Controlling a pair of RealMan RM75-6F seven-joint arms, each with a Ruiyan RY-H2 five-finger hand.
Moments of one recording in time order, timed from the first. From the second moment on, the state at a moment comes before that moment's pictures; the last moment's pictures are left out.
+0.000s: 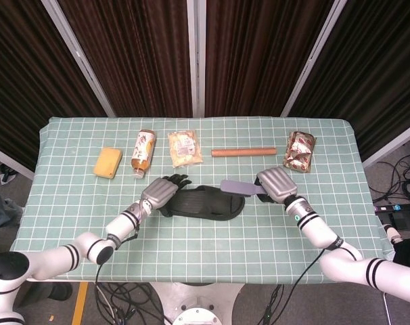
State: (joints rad) left arm -0.92 -1.70 -0.18 -1.15 1.22 0.59 0.06; right arm 0.80 -1.36 0.16 -1.46 -1.17 0.75 -0.09
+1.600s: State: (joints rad) left arm -0.93 -1.74 -0.14 -1.10 1.23 0.65 0.06; right arm 0.88 -1.68 0.09 -1.04 -1.43 0.83 -0.05
